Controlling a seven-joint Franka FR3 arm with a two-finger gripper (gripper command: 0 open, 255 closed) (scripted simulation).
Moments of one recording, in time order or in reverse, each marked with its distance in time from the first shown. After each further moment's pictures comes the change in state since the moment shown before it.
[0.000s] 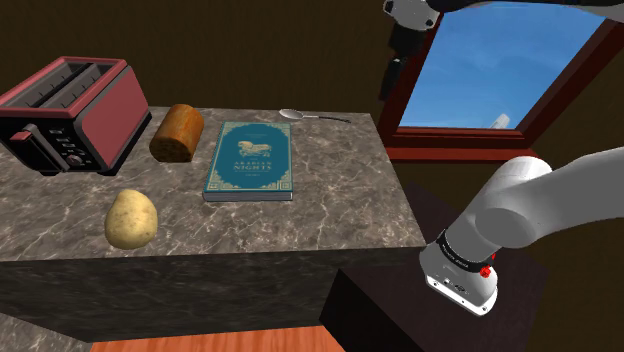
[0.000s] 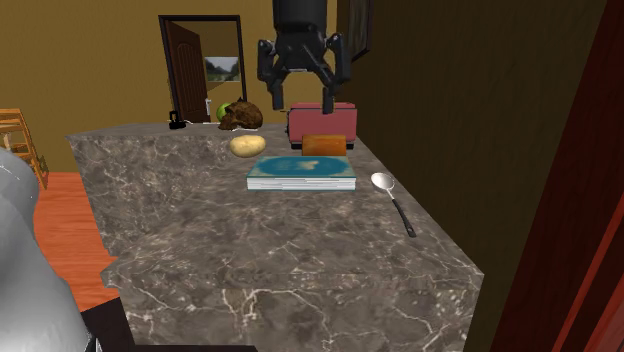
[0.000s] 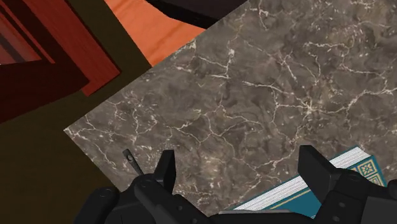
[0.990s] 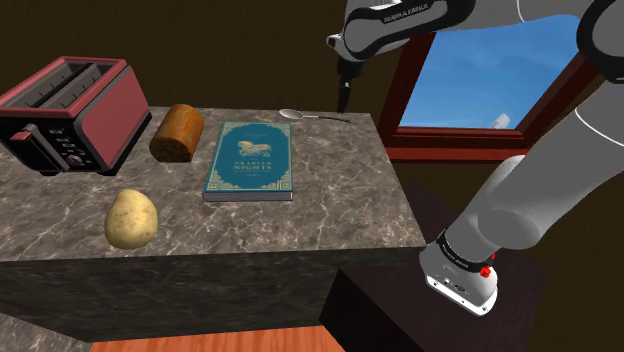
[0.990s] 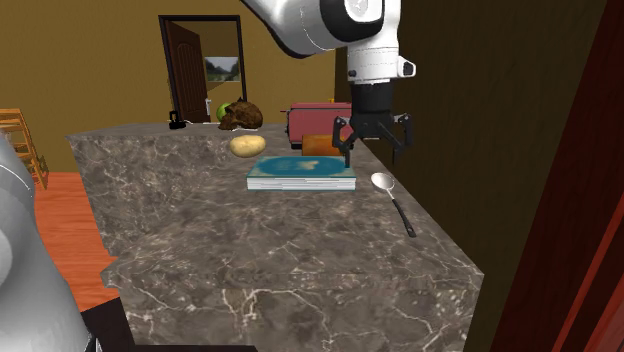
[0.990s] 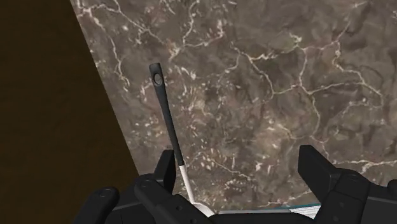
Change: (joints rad) arm 0.061 0.512 -0.081 0.154 -0.020 0.401 -0.353
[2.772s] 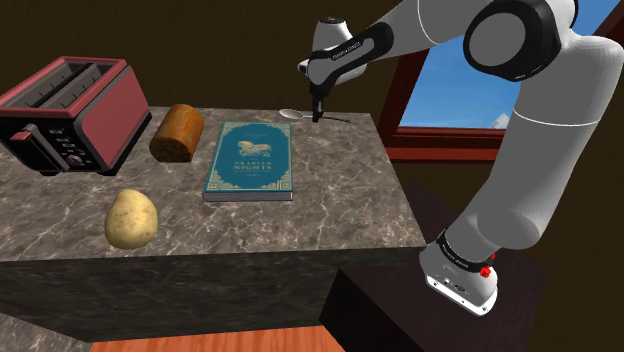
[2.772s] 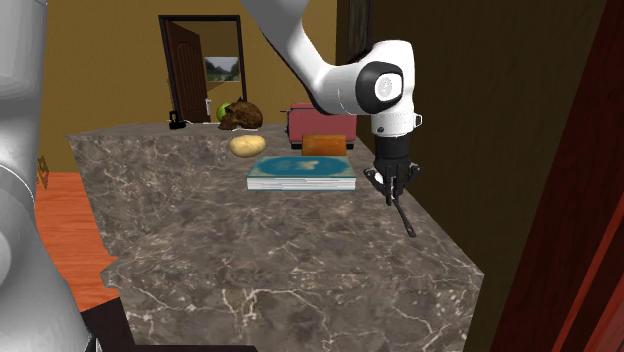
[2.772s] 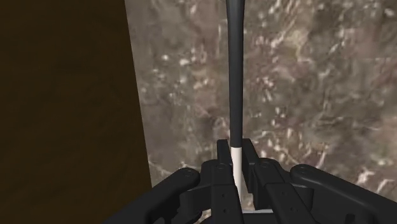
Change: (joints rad) arm -0.004 0.393 0.019 0.210 0.048 0.212 -0.196
